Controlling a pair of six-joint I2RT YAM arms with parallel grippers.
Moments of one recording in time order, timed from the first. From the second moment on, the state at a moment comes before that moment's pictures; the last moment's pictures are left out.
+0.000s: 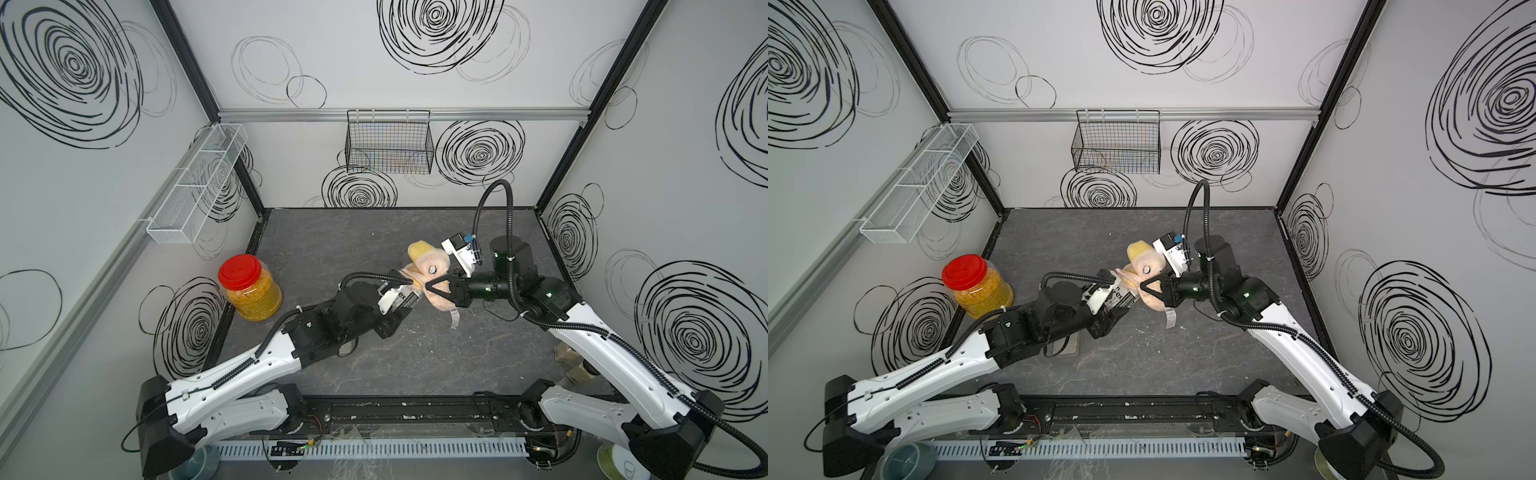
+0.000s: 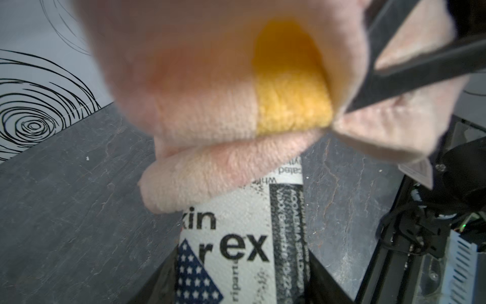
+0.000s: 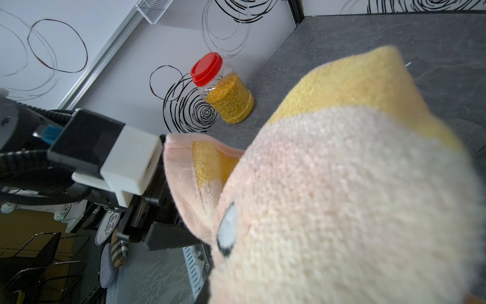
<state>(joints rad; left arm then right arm) -0.91 1.01 0.87 -0.36 -0.07 -0.11 0.65 1.09 1.09 -0.50 -0.64 0.29</state>
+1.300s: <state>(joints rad) -0.54 1.10 0.77 0.02 0.78 -0.58 0.82 1.09 1.03 -0.51 -0.47 0.21</state>
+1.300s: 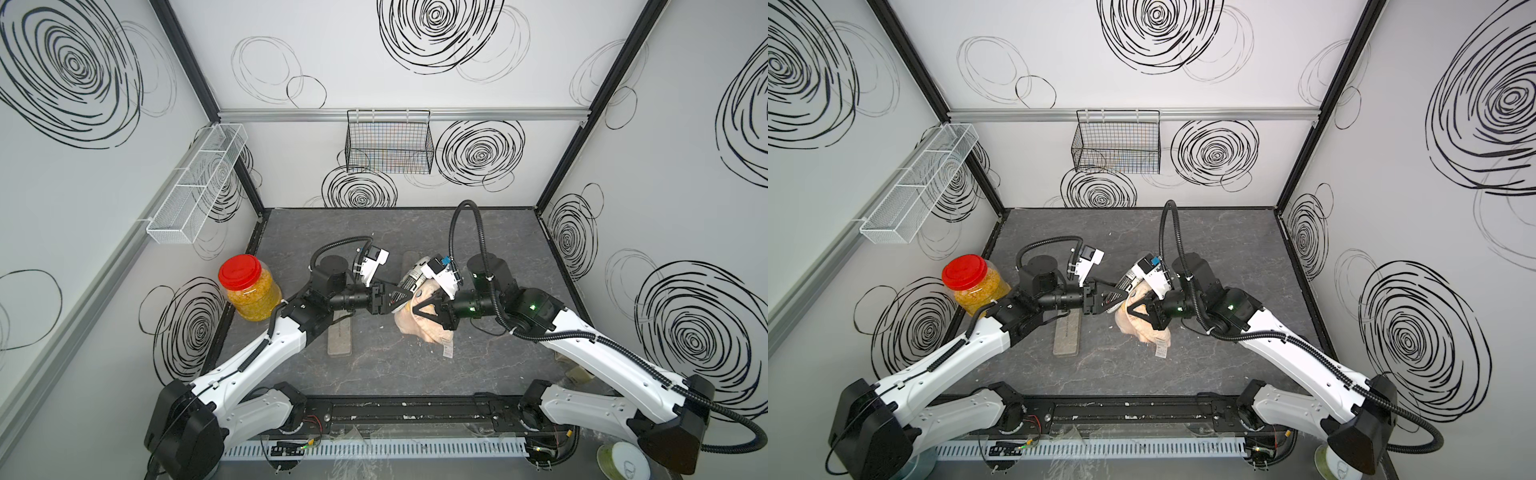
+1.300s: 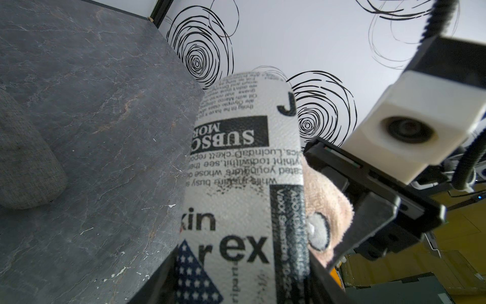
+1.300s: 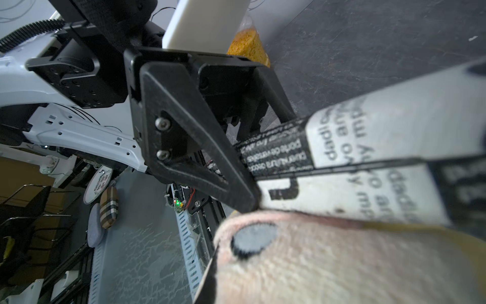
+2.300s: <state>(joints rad) -0.97 1.25 0.63 -0.26 -0.01 -0.48 0.65 0.88 0.90 -0.48 0.06 0.22</state>
